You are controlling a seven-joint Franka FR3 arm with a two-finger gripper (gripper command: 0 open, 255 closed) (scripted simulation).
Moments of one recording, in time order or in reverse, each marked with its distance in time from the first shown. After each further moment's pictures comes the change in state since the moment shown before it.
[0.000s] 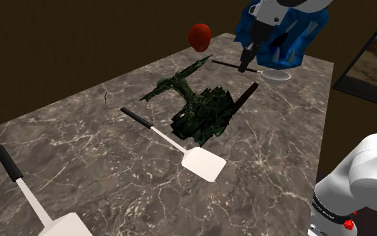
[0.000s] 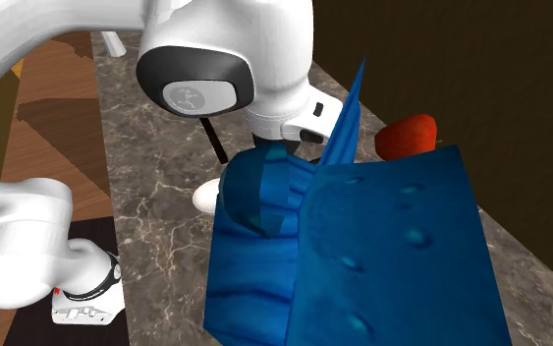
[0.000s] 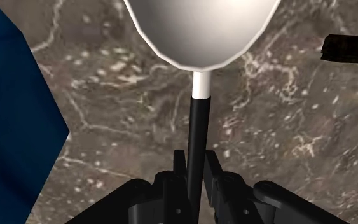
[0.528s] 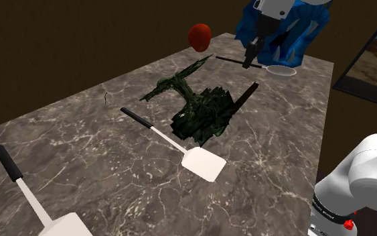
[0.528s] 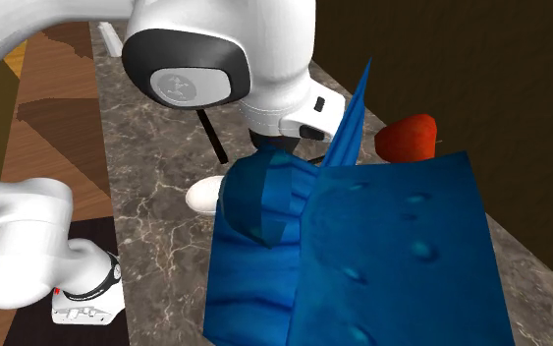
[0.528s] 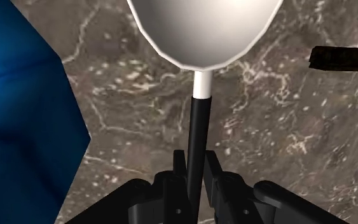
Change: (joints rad) arm -0.009 -0.007 -0.012 0.042 -0.005 -0.061 -0.006
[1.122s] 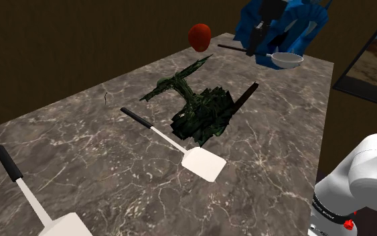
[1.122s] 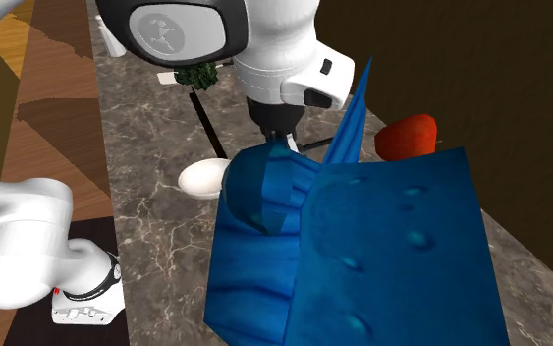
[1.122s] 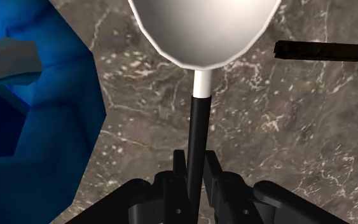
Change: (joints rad) arm 0.002 0.020 -0.001 0.138 0.001 -0.117 0.014
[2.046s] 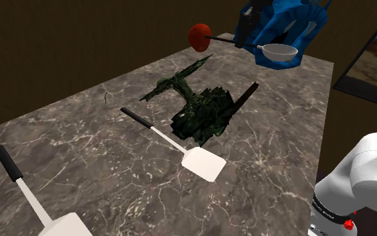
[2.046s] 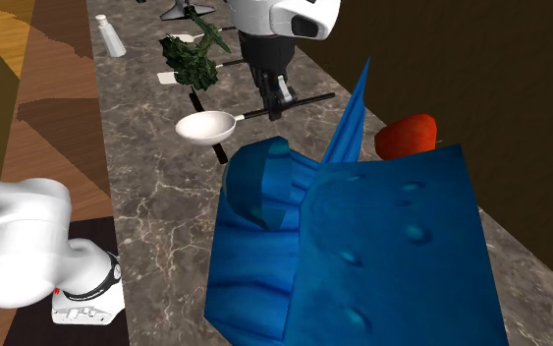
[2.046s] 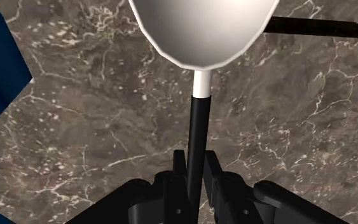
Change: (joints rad) arm 0.054 0.034 0.092 0.127 0.018 -0.072 0.152
